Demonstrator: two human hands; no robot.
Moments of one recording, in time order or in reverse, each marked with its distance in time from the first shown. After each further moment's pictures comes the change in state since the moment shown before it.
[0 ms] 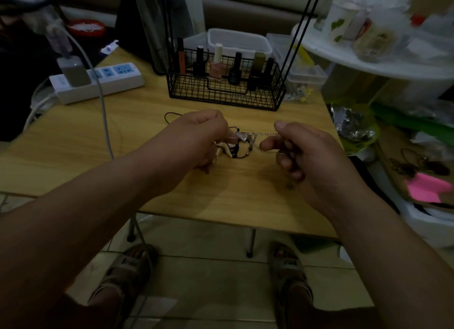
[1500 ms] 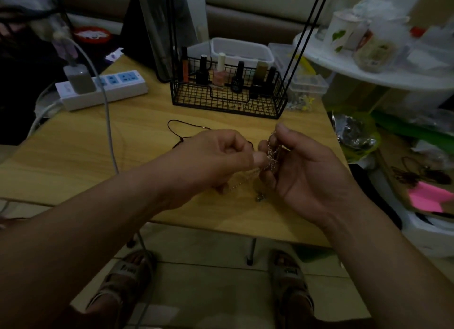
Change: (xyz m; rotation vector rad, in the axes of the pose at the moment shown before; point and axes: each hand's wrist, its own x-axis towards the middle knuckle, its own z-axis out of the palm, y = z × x) left_hand -0.004 0.002 0.011 0.068 -0.180 0.019; right_hand 0.003 0.001 0.007 0.467 -0.285 0.138
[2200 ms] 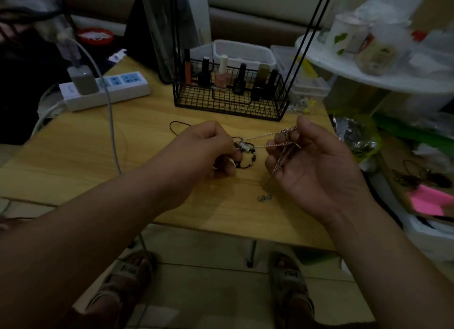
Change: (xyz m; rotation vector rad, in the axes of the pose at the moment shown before) left_hand 0.004 -0.005 -0.005 -0.236 0.241 -0.052; right_hand 0.004 -0.006 -0.007 0.175 0.083 -0.076
